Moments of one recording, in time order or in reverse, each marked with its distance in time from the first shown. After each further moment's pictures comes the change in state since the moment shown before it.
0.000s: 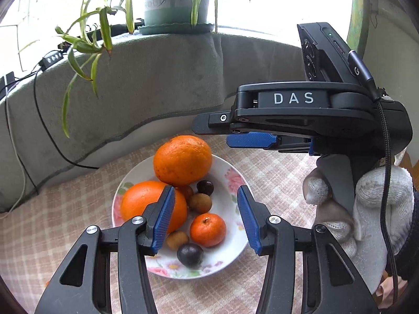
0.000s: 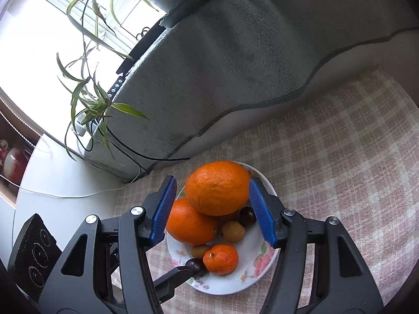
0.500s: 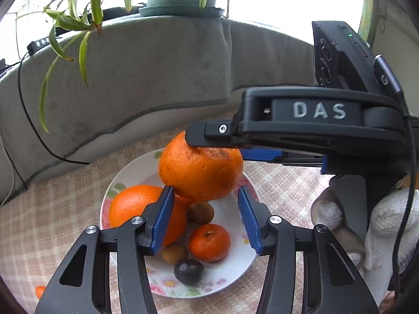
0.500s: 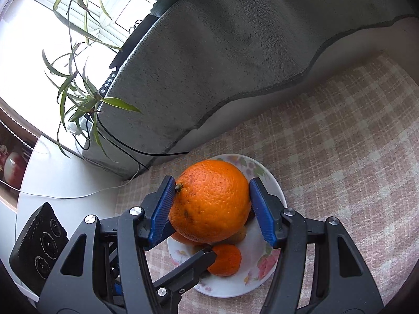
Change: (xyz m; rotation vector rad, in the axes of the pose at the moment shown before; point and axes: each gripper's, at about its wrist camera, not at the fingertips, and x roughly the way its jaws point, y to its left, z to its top) left arm 0.033 0.005 0.010 -0.037 0.049 -0.002; right arm 0.021 -0.006 0.000 0.044 0.046 0.001
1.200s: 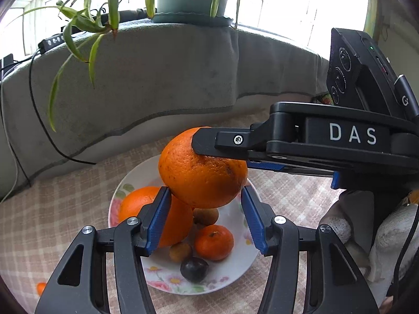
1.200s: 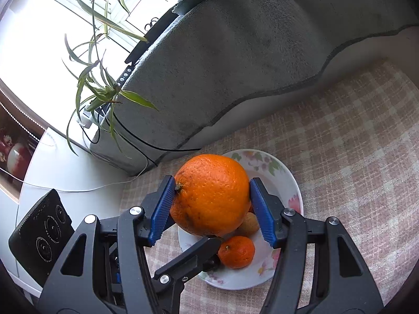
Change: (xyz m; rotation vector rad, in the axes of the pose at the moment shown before) left arm -0.015 0.011 0.000 -0.039 -0.014 0.002; right arm -0.013 0.015 -0.009 -0.043 -0.013 0.030
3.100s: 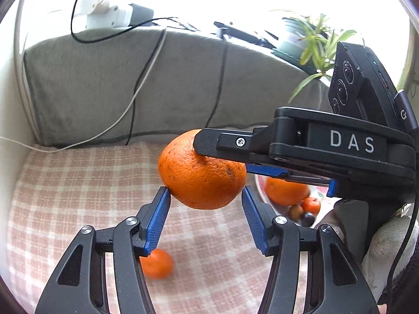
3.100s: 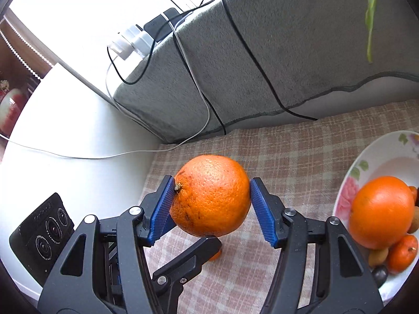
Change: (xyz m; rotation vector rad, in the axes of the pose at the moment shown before) left arm -0.111 0.155 -0.071 -0.257 -0.113 0.077; right arm 0.120 0.175 -0.059 -0.174 0.136 0.055
